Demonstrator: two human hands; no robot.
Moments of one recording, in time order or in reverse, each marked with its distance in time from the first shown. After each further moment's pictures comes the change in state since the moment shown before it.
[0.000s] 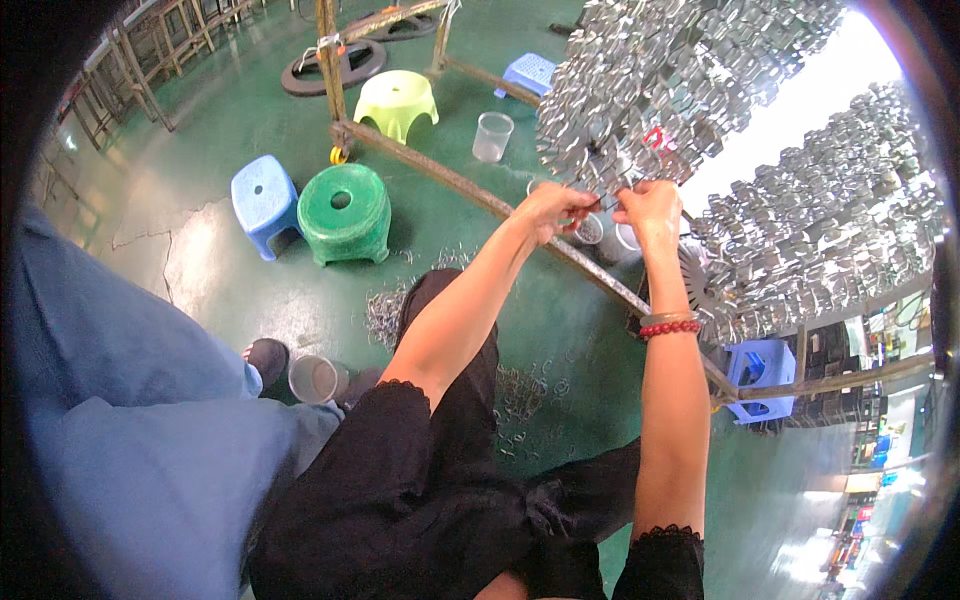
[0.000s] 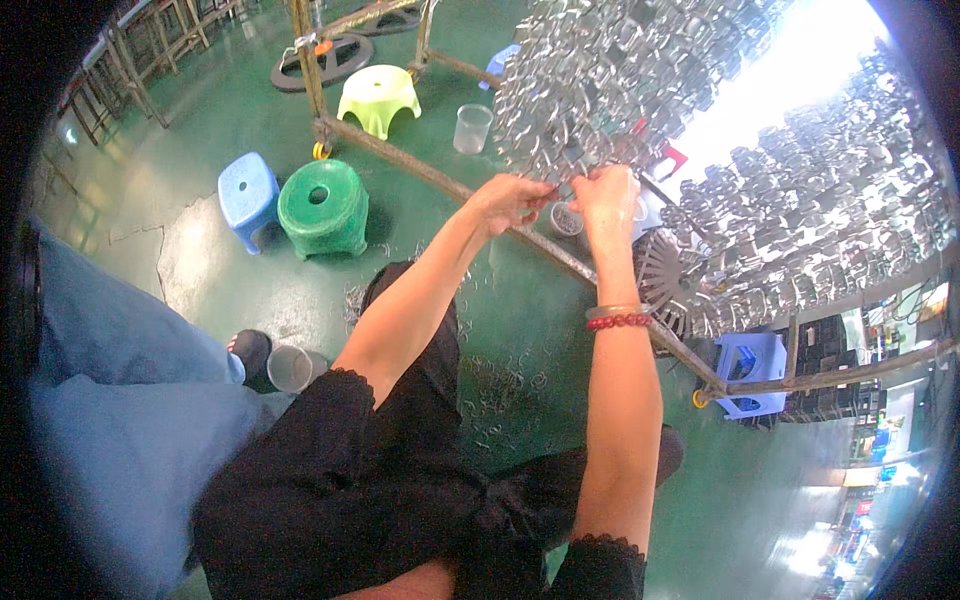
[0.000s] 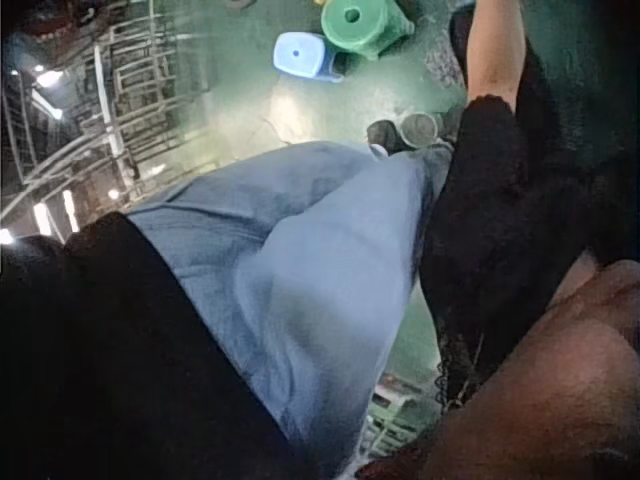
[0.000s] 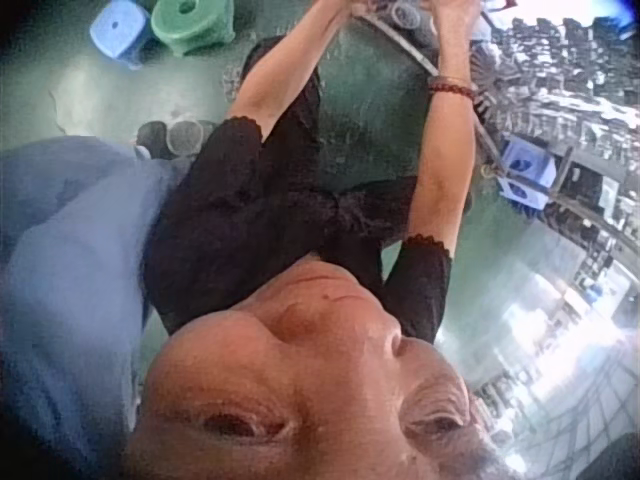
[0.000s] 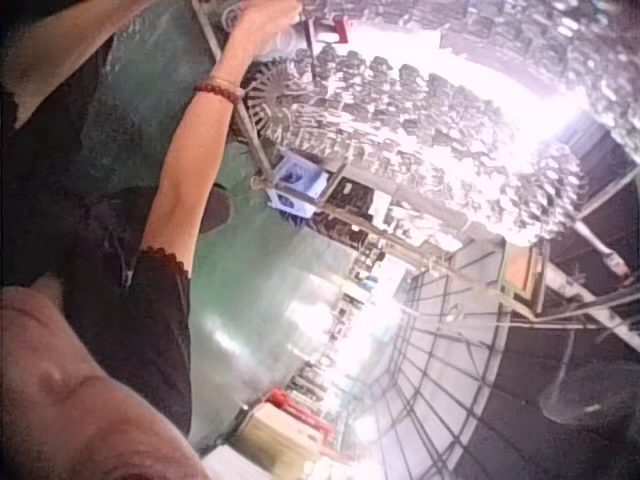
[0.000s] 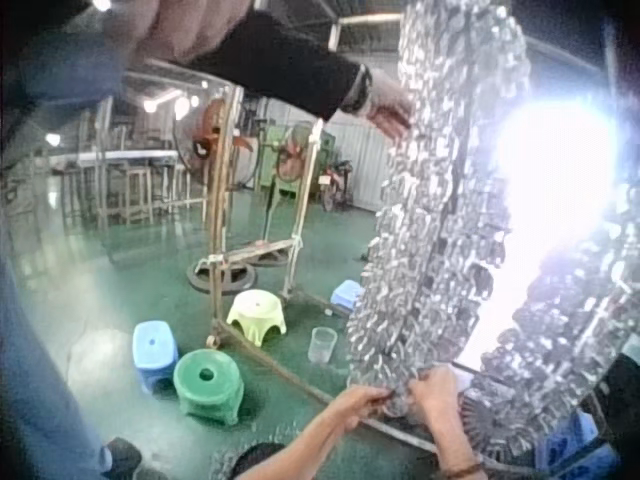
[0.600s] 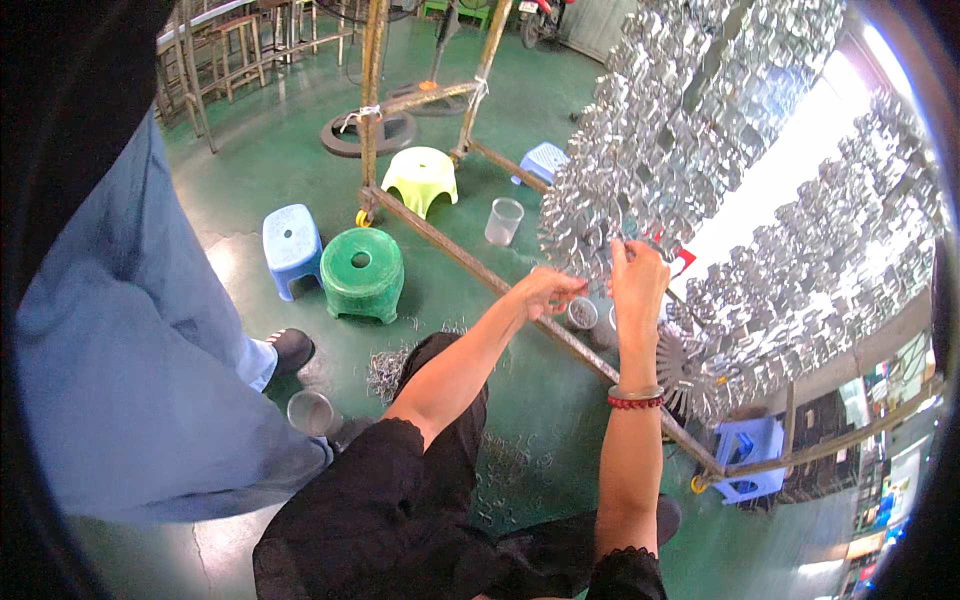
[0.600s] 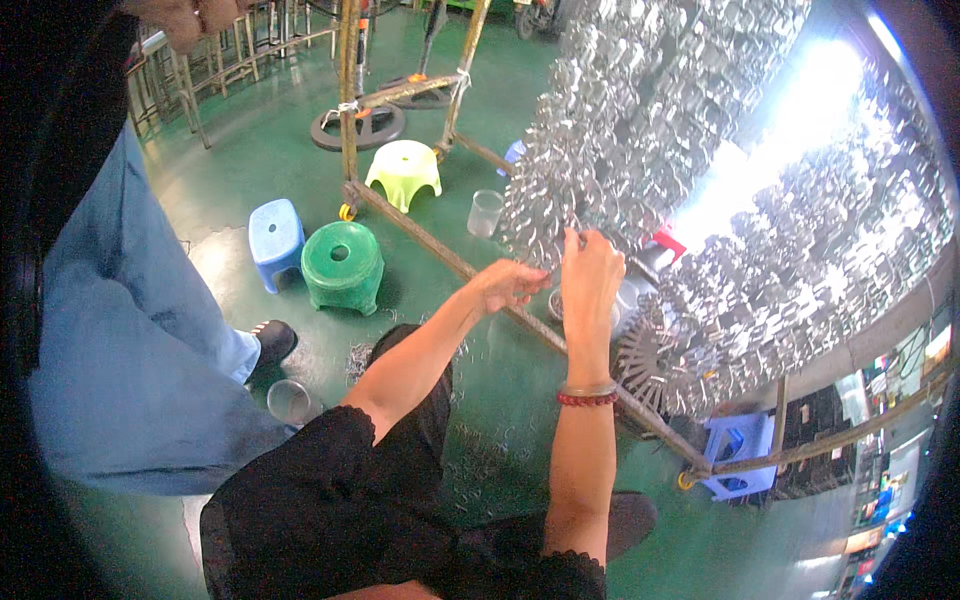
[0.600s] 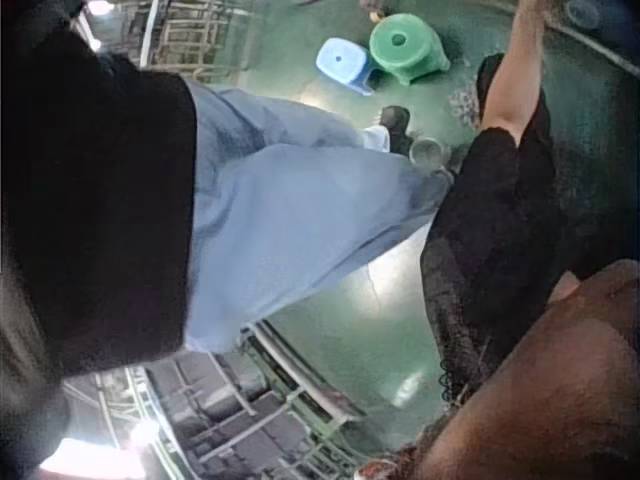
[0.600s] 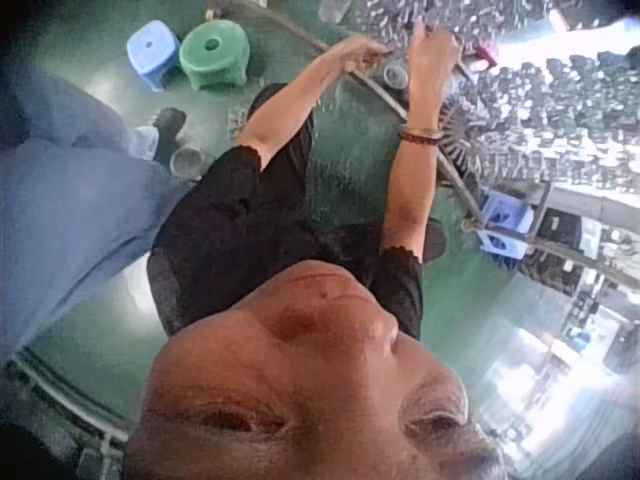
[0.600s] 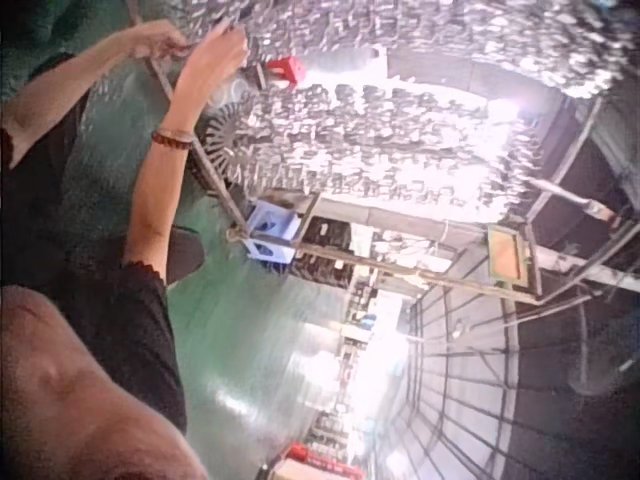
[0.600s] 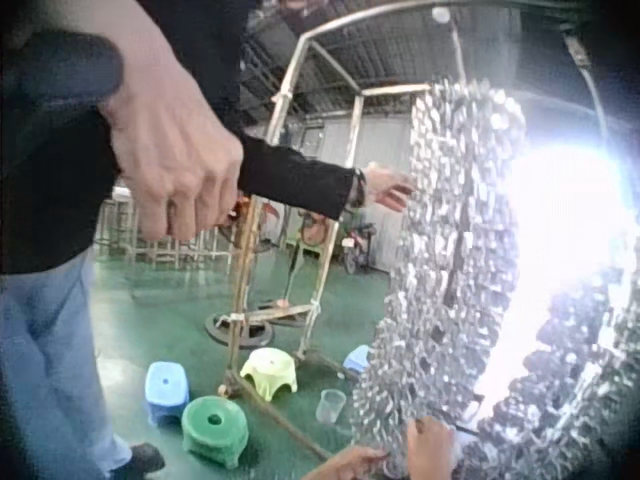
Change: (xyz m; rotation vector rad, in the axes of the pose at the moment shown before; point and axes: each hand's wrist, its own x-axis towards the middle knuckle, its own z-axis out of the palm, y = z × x) left_hand 0.003 -0.005 0.006 0.013 -0.011 0.006; right_hand -0.015 -0.026 -0.022 -0.047 0.317 -0.294
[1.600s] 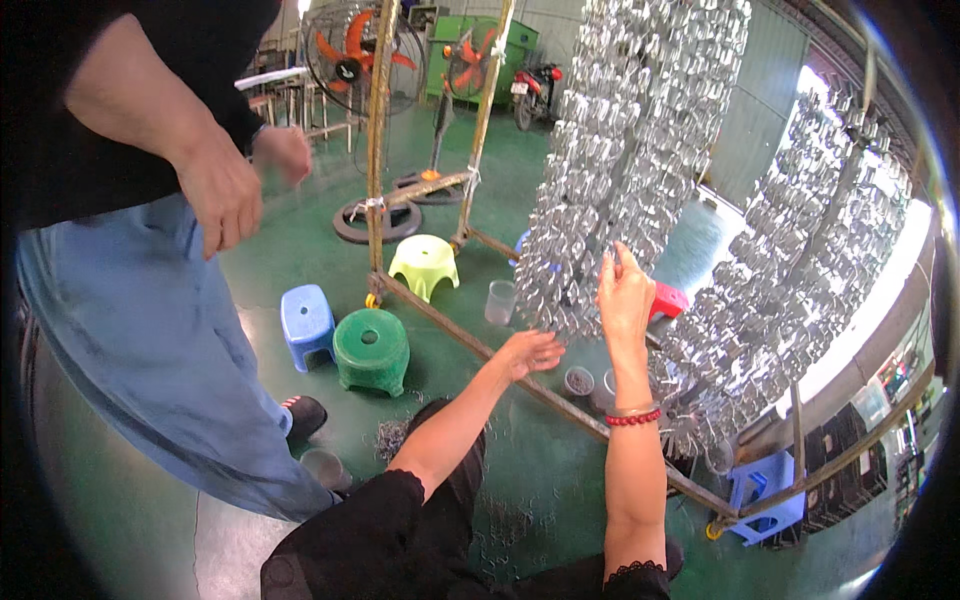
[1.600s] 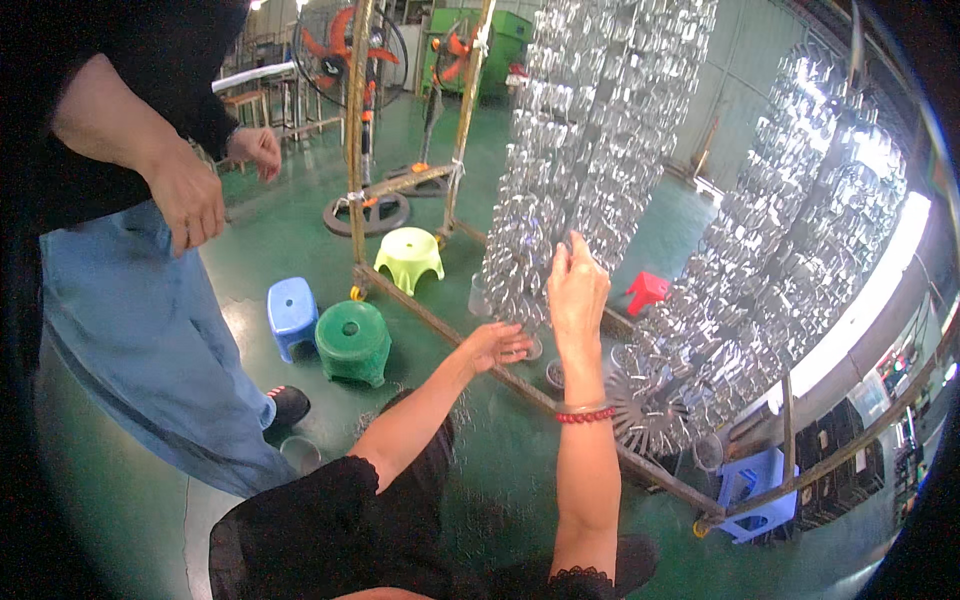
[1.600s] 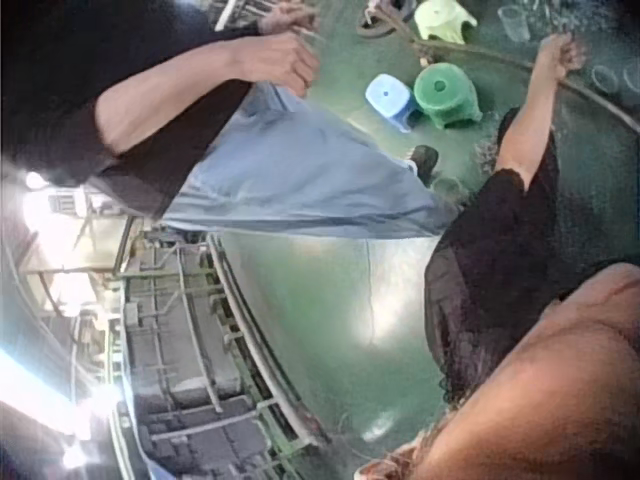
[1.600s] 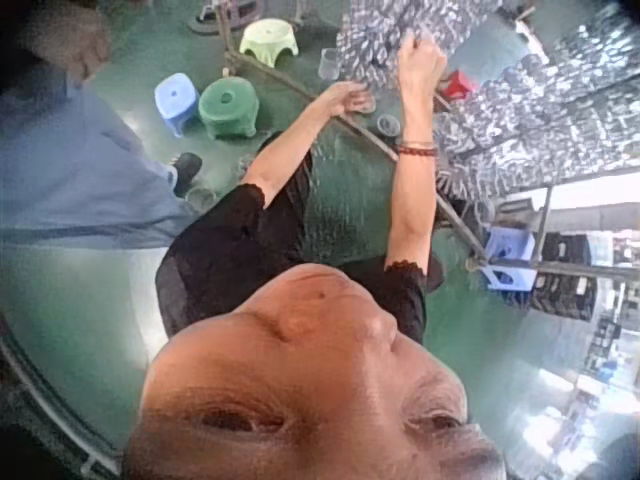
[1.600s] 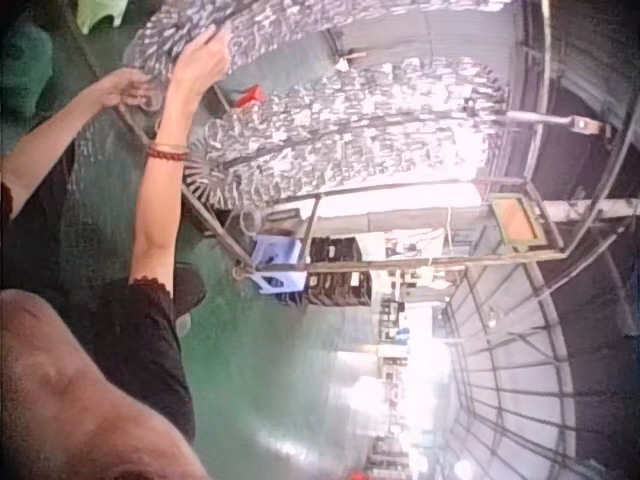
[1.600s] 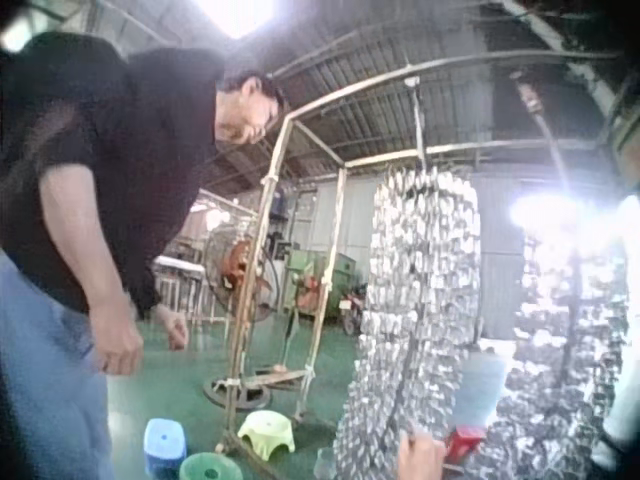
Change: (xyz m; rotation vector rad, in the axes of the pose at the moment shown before) left_hand -0.004 0.000 0.001 -0.174 0.098 0.134; right_hand 0.033 -0.030 -0.049 0.301 0.219 -0.197
